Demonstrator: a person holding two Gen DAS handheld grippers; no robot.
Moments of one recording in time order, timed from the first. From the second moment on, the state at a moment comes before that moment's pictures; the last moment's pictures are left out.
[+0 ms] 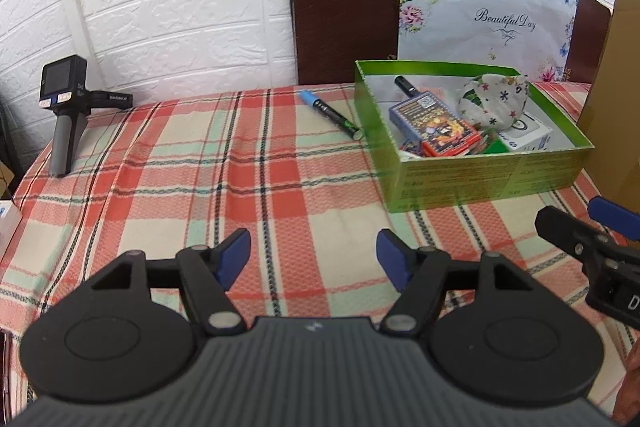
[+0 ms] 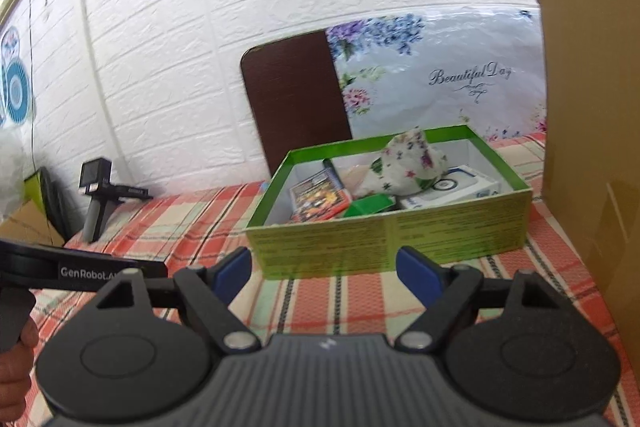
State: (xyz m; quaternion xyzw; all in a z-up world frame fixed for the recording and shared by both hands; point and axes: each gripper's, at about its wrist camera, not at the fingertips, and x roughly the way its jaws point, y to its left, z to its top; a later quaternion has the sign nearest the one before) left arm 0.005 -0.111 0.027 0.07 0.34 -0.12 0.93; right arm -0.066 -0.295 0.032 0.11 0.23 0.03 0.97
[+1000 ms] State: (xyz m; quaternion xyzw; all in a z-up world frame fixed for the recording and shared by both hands) left arm 0.083 0.034 -0.044 0.04 0.29 -0.02 0.95; right arm 0.052 -0.150 0.032 -0.10 0.32 0.16 0.93
